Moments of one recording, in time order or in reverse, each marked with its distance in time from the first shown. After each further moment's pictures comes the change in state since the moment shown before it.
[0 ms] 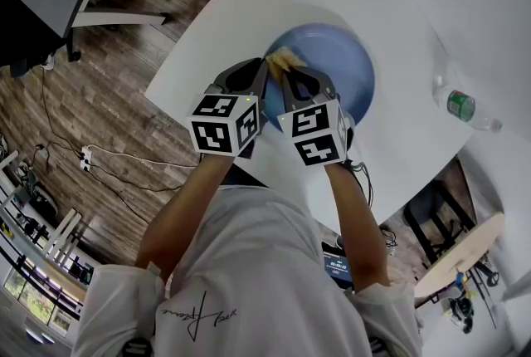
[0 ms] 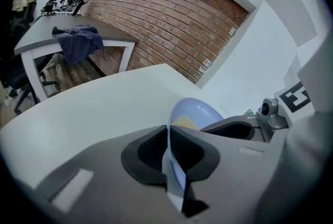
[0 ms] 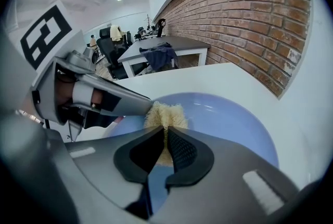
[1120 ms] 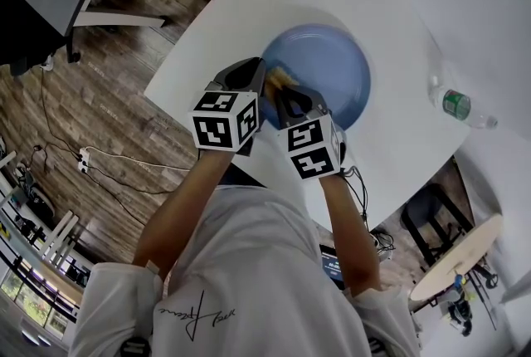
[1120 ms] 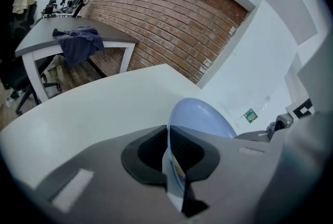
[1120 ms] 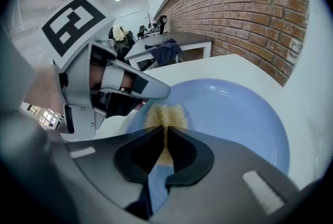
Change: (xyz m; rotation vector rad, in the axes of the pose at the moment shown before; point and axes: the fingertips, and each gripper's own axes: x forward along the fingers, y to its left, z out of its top) left arm 0.001 0.000 0.000 0.008 -0.004 0.015; right arm -0.011 0.030 -0.028 0.036 0.045 0.070
